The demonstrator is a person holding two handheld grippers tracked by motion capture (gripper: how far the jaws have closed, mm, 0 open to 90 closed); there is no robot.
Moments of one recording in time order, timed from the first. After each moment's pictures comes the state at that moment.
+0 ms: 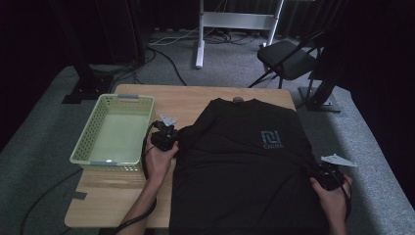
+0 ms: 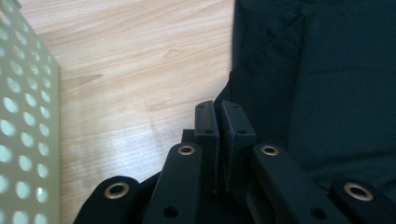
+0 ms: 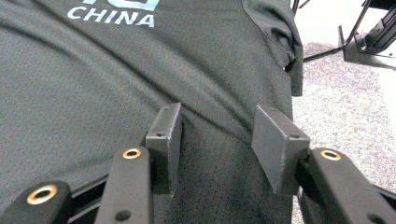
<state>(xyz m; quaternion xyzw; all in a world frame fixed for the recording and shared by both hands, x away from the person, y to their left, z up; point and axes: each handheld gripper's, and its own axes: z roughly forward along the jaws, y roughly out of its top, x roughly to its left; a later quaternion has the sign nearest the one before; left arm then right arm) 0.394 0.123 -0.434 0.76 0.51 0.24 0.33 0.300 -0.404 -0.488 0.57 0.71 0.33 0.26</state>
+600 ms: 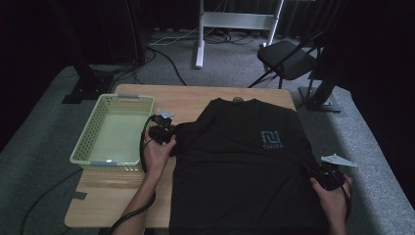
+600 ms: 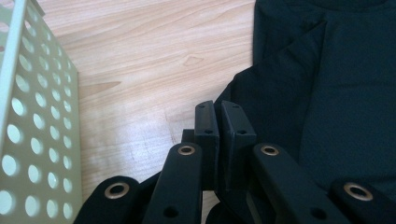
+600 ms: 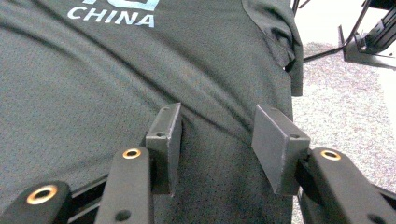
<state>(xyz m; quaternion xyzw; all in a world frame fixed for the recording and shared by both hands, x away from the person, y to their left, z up) 0.412 0.129 -0.427 0.75 0.53 0.23 0.32 0.300 -0.404 -0.488 0.57 0.71 0.33 0.25</state>
